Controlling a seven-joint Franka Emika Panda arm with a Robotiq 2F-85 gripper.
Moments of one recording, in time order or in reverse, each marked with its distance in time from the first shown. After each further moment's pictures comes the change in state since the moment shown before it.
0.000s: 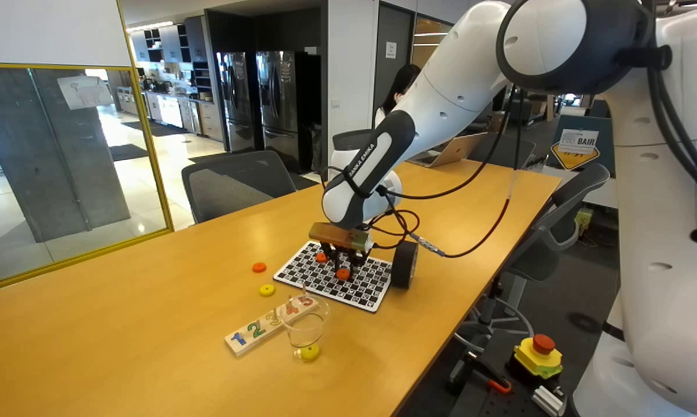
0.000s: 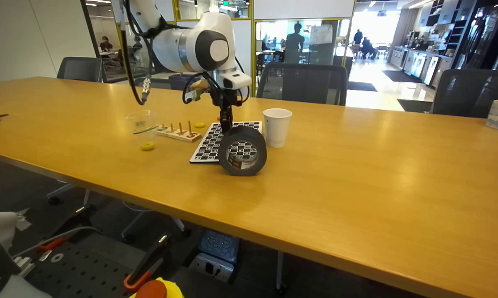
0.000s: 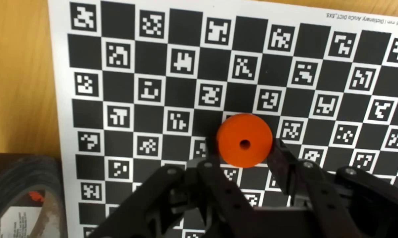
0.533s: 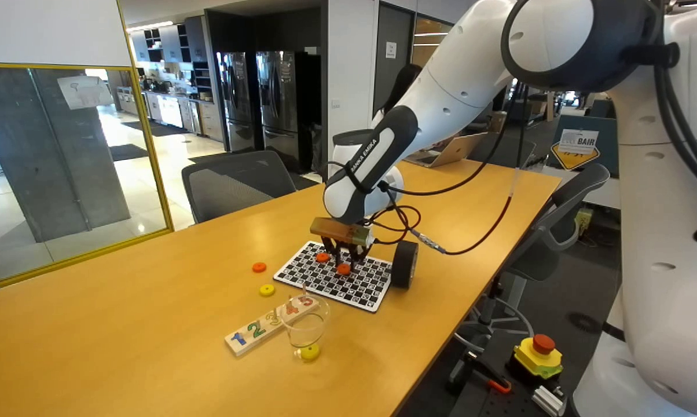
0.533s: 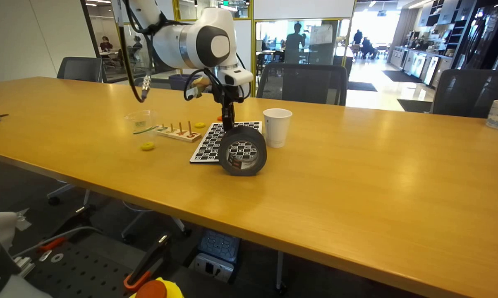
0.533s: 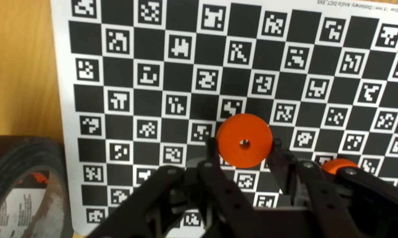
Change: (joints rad) arm 0.009 -0.021 -0.020 0.001 -0.005 -0.004 0.001
